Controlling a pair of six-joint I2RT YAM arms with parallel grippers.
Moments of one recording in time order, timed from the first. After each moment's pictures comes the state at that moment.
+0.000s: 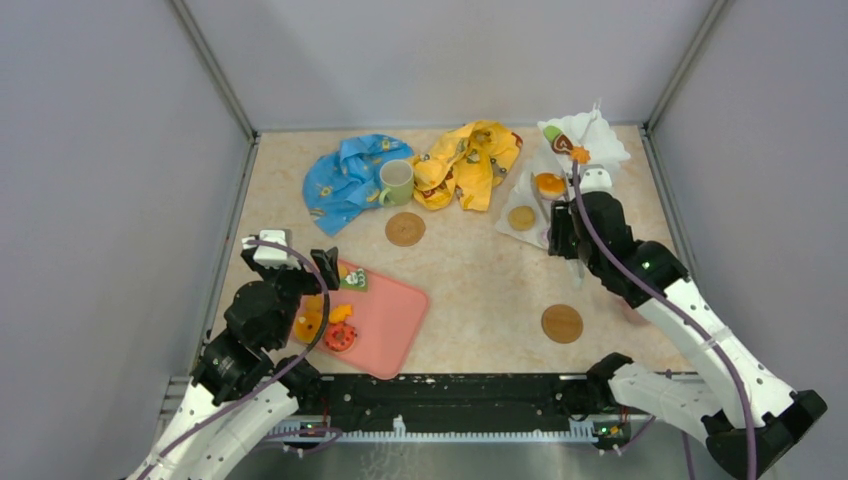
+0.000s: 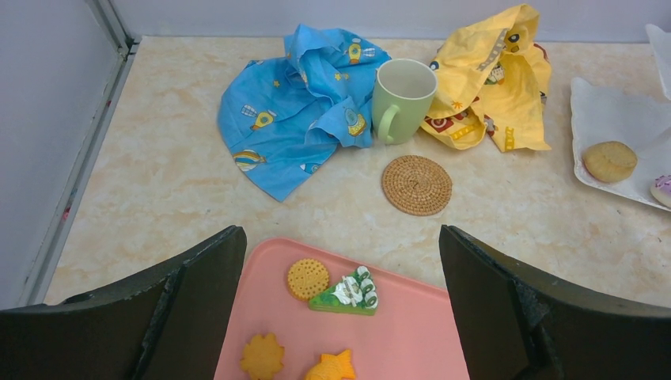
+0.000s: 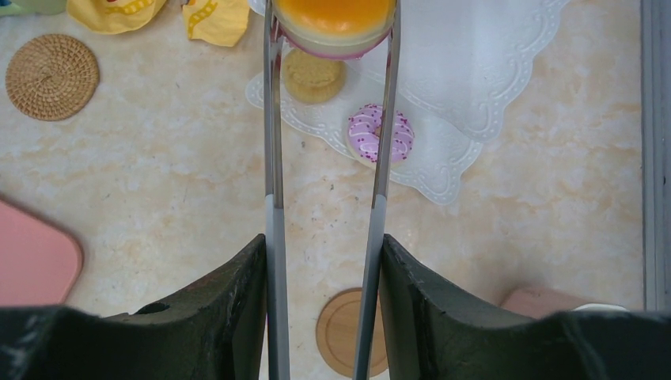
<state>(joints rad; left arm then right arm) -0.61 0.32 0.66 -0.46 -0.50 -0.15 0.57 0.92 1.05 -0.77 0.42 0.29</state>
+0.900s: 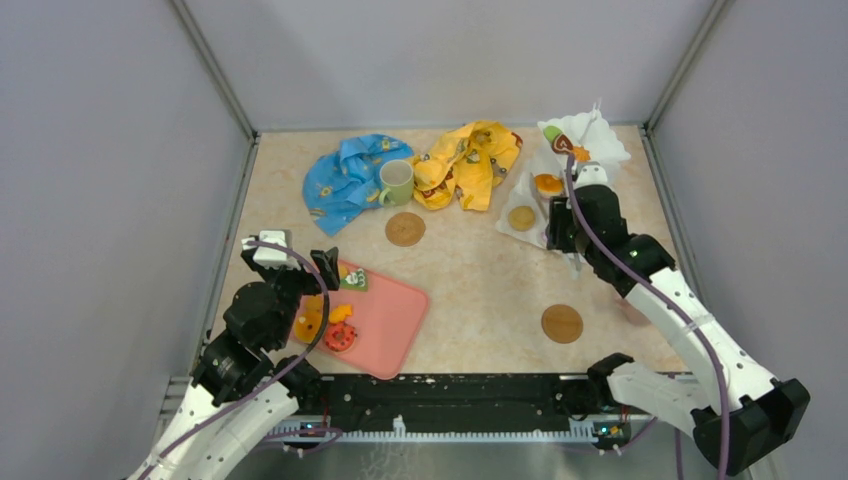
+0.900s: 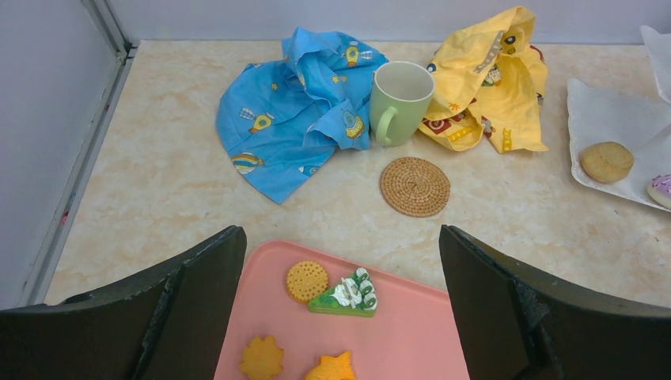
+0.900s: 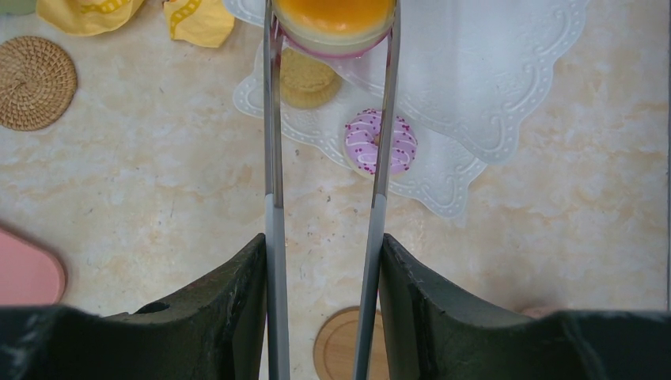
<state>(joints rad) -0.61 0.32 0.66 -0.45 -0.49 -0.15 0.46 0.98 0.99 -0.66 0.32 0.25</state>
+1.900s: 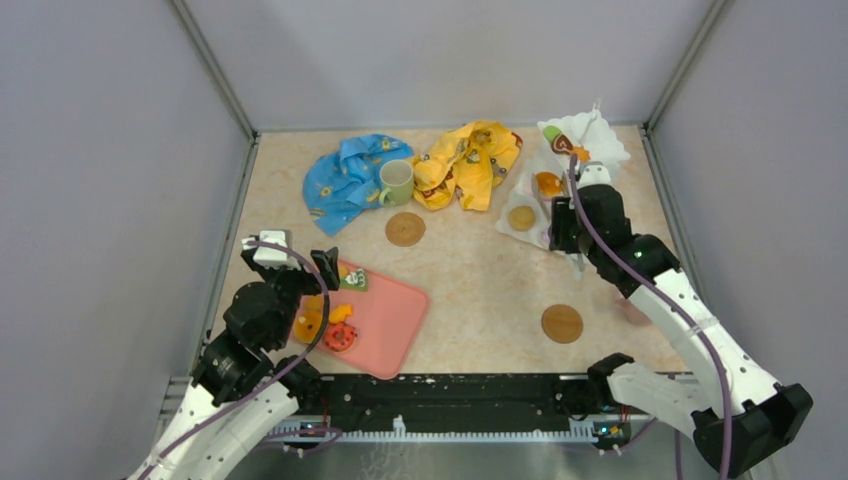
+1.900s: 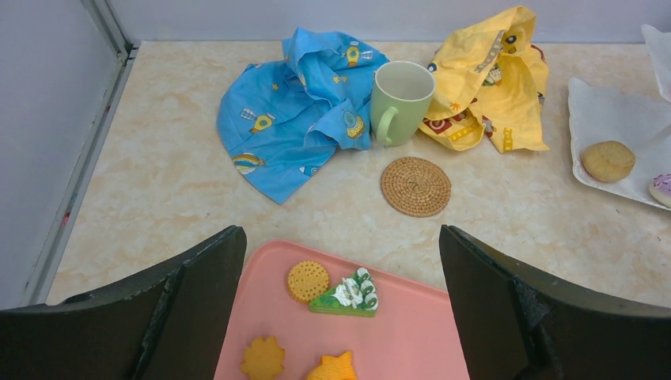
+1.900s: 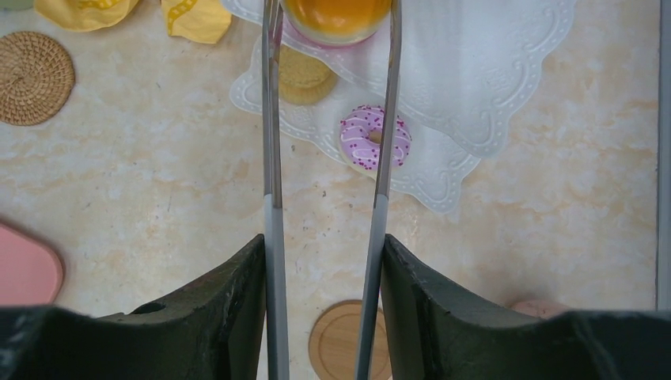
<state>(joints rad) -0.61 0.32 0.66 -0.45 -0.49 -0.14 0.45 0.98 1.00 -0.68 0.31 0.24</state>
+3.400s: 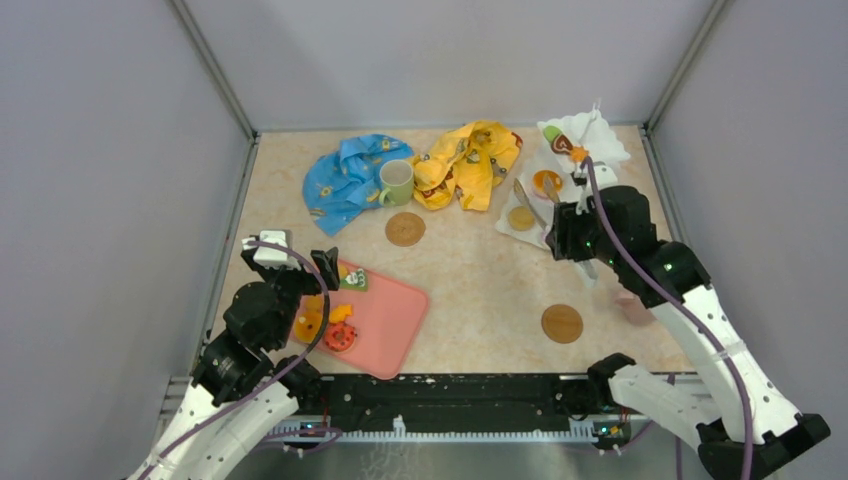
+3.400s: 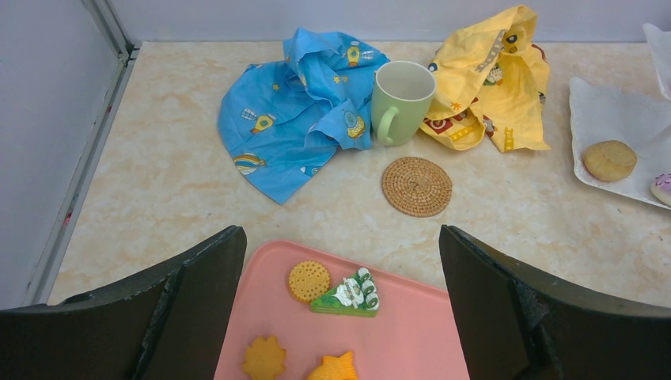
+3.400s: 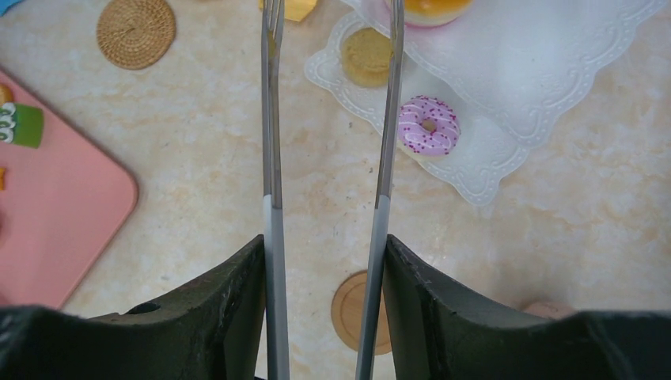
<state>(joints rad) -0.61 0.32 0.66 -0.45 -0.49 -0.14 0.45 0.91 1.11 -0.84 0.14 0.18</state>
